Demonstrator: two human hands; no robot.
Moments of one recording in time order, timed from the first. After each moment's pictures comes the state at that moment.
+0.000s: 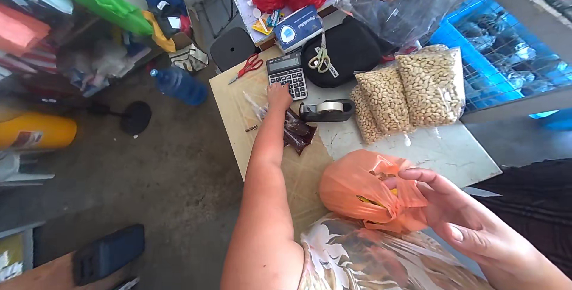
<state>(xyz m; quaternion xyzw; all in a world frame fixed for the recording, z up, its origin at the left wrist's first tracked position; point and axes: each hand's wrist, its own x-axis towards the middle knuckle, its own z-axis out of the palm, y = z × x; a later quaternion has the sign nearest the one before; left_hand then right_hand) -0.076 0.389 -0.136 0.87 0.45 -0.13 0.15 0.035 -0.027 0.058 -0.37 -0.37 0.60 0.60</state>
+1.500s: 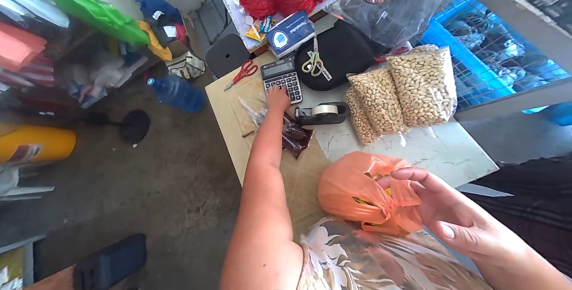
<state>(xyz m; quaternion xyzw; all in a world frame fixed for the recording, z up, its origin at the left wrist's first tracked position) -0.059 0.389 -0.135 0.86 0.46 -0.15 0.14 0.039 -0.026 0.056 -0.37 -0.35 0.60 0.61</state>
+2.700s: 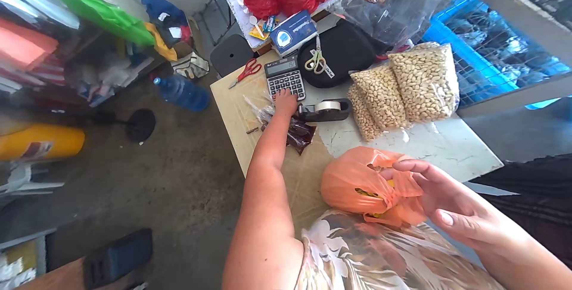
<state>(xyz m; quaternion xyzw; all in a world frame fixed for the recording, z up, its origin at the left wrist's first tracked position) -0.065 0.360 -0.136 0.91 0.36 -0.20 0.10 0.035 -0.029 0.057 -0.36 -0.36 0.60 0.61</state>
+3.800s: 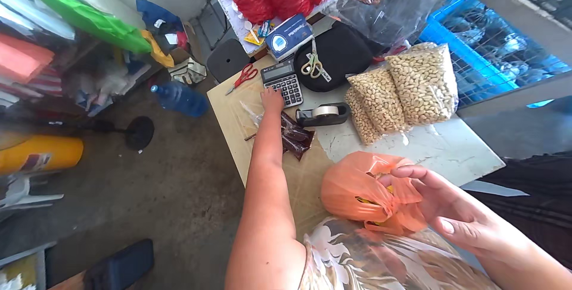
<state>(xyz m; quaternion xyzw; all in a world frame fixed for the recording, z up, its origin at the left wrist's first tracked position) -0.066 0.405 -0.142 0.86 0.47 -0.16 0.09 0.039 -0.024 0.055 -0.36 -0.36 0.60 0.61</state>
